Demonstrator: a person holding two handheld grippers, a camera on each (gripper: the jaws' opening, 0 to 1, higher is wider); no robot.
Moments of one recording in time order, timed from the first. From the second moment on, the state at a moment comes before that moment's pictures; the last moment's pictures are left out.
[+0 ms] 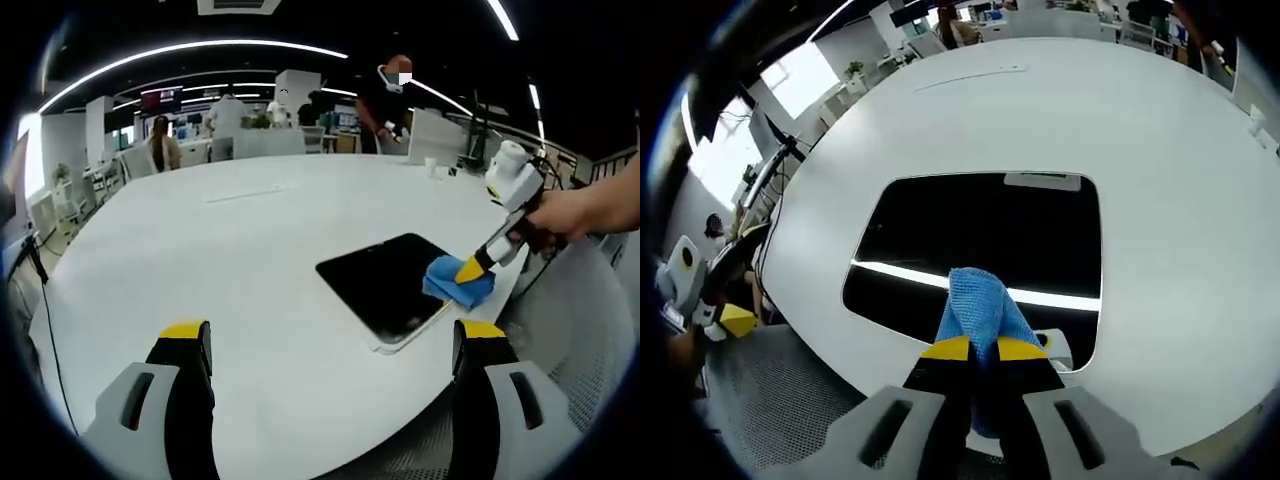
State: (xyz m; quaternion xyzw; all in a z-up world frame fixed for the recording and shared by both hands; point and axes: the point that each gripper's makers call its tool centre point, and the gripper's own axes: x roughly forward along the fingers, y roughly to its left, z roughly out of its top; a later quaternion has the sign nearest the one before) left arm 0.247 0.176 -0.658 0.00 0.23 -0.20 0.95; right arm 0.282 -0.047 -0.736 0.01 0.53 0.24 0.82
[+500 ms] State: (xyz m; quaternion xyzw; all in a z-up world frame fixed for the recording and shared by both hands) left arm 0.247 0.176 -0.657 0.00 0.23 -0.19 0.95; right arm 0.283 -0.055 -0.735 0.02 0.53 0.24 0.81
